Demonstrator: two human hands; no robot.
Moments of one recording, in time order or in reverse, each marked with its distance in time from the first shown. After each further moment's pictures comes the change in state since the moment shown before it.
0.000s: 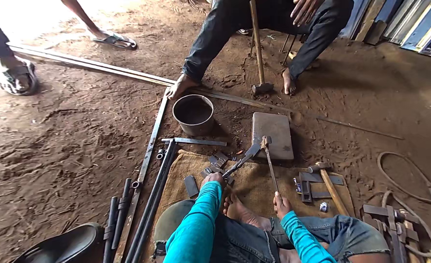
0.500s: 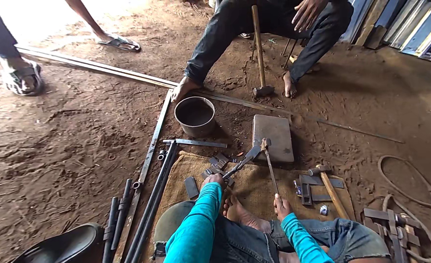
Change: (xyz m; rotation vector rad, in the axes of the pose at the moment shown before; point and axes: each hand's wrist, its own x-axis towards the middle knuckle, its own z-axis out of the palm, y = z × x) left_hand -0.001 0.000 -0.002 -0.008 0.000 -0.006; right_hand 0.002 0.001 -0.002 -0.021 -0.004 0.011
